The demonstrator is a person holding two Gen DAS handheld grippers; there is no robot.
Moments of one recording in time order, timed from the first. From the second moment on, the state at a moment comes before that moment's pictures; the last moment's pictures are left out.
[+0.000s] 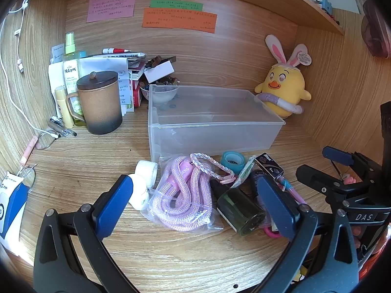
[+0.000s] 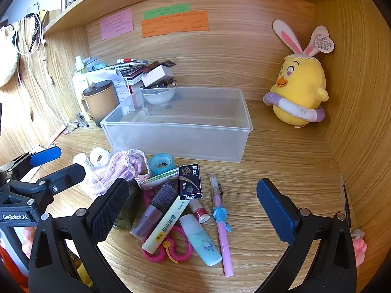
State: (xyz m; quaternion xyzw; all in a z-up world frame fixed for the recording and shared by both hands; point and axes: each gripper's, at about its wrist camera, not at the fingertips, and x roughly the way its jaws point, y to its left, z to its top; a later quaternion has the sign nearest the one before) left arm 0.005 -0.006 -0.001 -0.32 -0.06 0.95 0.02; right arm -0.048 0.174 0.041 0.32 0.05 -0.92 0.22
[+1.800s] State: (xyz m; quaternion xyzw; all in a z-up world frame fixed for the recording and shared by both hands) left arm -0.007 -0.082 -0.031 -0.35 -0.11 0.93 -0.03; right arm -0.082 0.169 0.014 0.36 0.06 -0.90 0.24
